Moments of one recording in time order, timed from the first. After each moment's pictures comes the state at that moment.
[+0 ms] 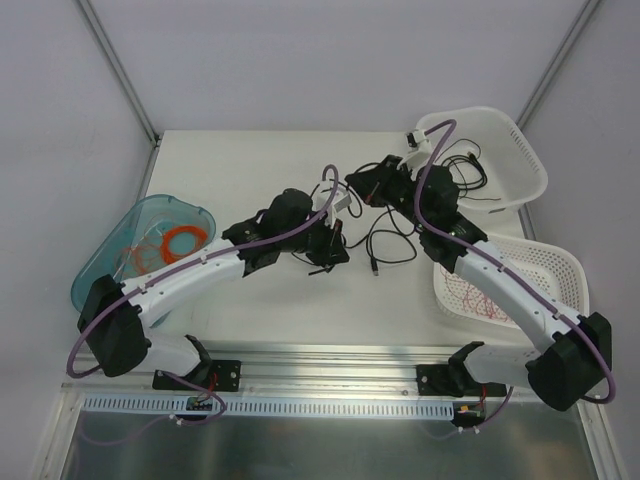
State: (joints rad) left arm -0.83 1.35 1.06 -0.26 0.32 -0.32; right arm 0.60 1.21 1.04 0.09 -0.08 0.66
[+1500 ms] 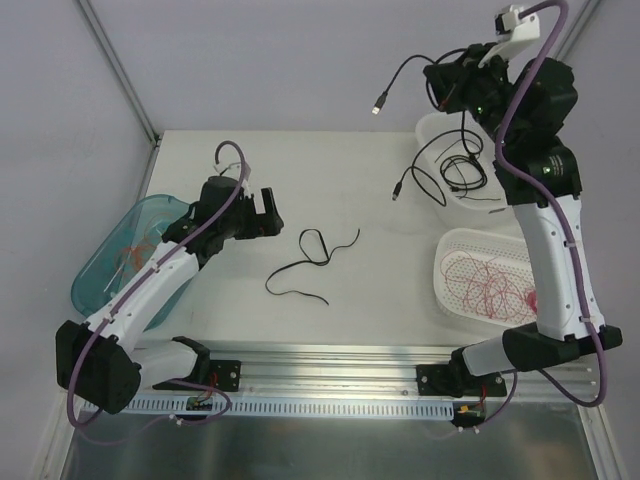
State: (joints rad) left arm -0.41 1.18 0.95 -0.45 0.02 -0.47; right arm 0.33 1.41 1.95 -0.46 -0.16 0.20
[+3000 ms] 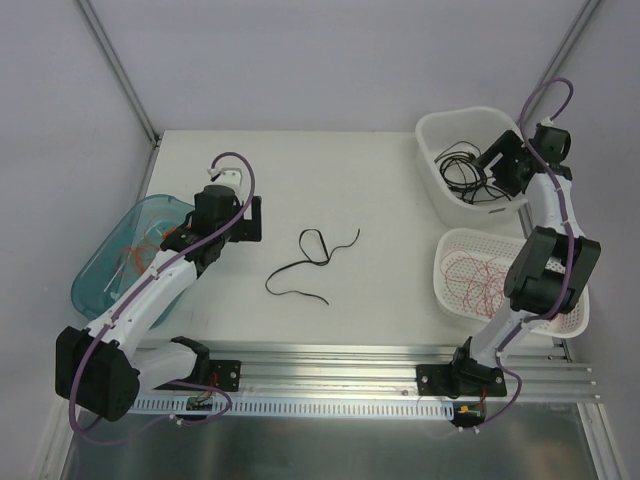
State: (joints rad) left arm -0.37 1.12 0.87 -0.39 -0.25 -0.19; right arm -0.30 1.79 1.51 -0.41 -0.28 0.48
